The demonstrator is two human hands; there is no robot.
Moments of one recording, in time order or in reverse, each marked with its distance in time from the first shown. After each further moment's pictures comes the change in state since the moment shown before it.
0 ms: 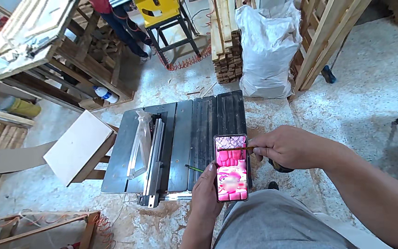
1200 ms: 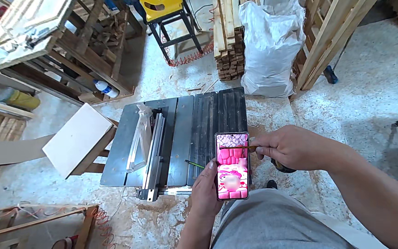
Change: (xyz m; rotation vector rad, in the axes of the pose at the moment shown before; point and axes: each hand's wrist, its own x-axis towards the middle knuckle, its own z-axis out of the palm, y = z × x) left_hand -0.011 -0.002 -0.002 -0.014 -0.025 0.008; right_hand -0.009 -0.007 0.007 -0.004 0.006 0.005
